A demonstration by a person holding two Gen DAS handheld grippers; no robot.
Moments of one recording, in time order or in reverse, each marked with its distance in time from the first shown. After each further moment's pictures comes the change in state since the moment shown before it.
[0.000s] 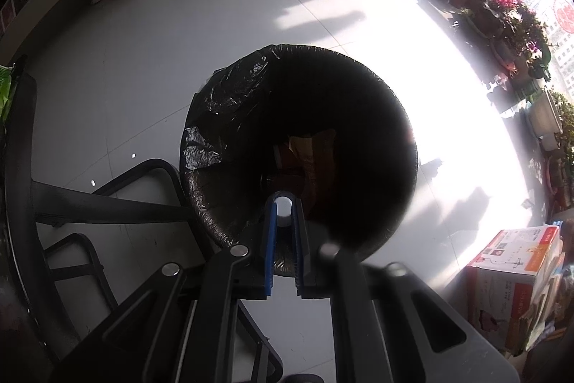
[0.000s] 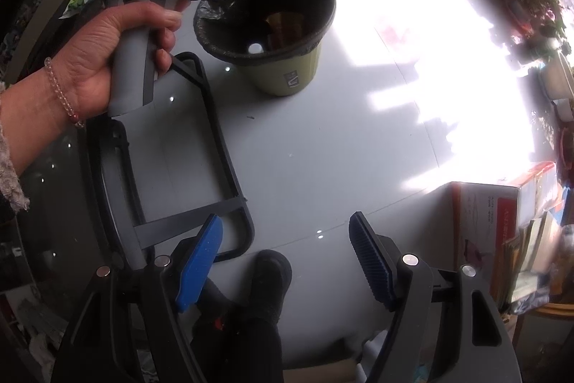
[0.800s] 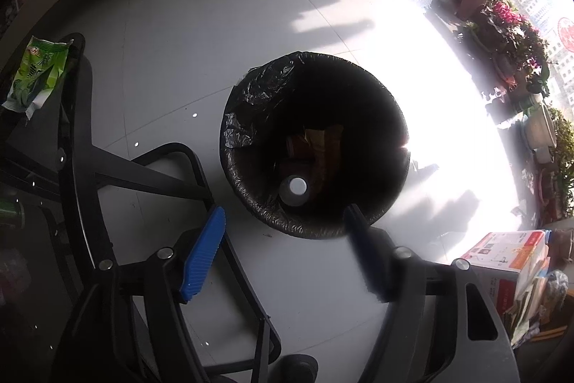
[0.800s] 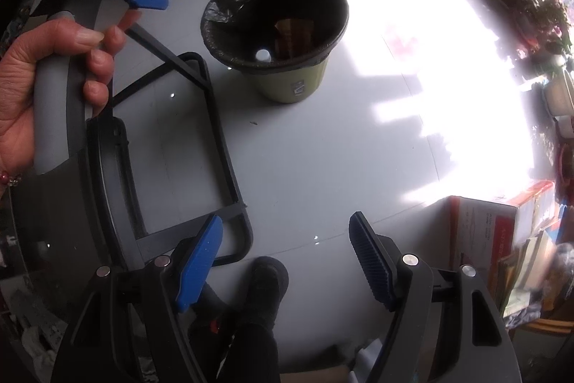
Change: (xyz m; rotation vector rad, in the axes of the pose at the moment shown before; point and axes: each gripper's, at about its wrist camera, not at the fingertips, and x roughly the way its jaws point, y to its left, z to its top) left arm -0.061 0.030 -0.017 -0.064 0.006 0.001; right arm 0.005 0.012 0.020 -0.044 -0.009 -0.010
